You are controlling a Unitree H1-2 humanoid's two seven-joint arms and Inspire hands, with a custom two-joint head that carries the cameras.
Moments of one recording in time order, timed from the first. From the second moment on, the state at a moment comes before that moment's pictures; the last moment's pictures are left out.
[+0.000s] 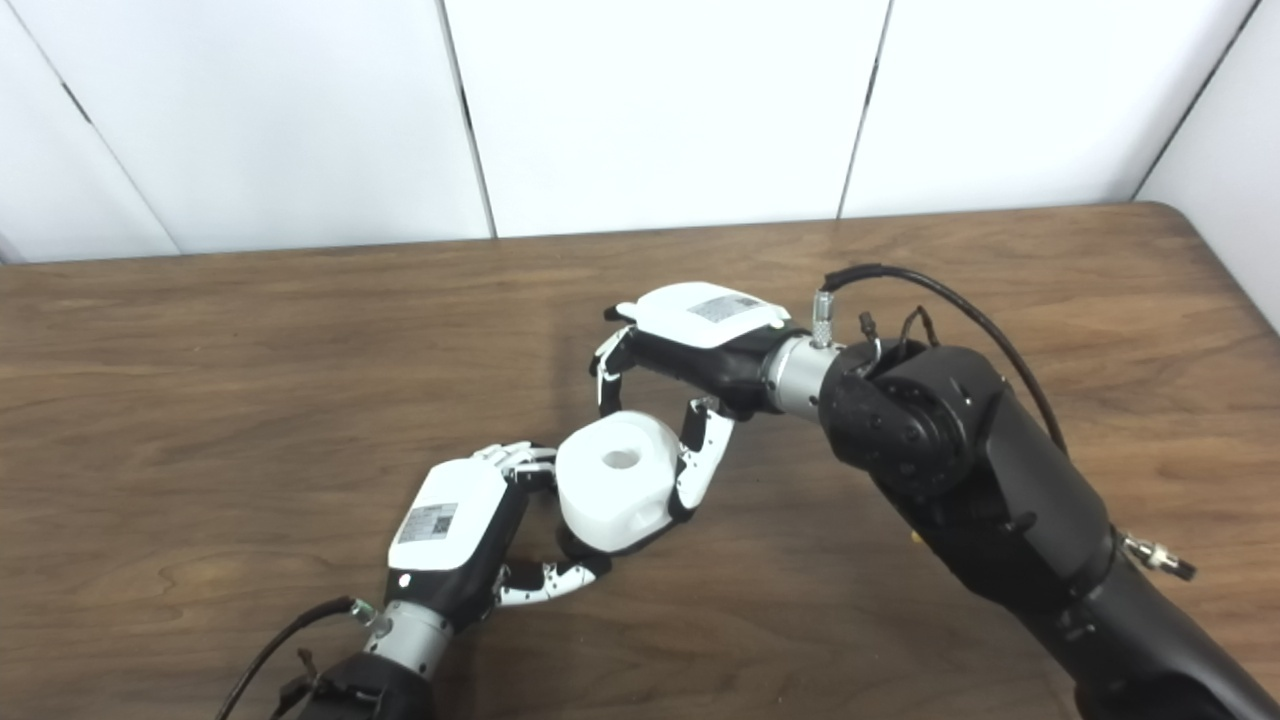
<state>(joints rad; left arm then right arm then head) 0.05 0.13 -0.48 -0.26 1.02 0.20 -0.09 -0.54 -0.47 0.44 -0.49 -0.69 0.38 0.89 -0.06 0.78</state>
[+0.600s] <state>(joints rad) 0.05 0.13 -0.48 -0.26 1.02 0.20 -0.09 -0.48 -0.46 0.44 -0.48 -0.74 0.29 0.82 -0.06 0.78</state>
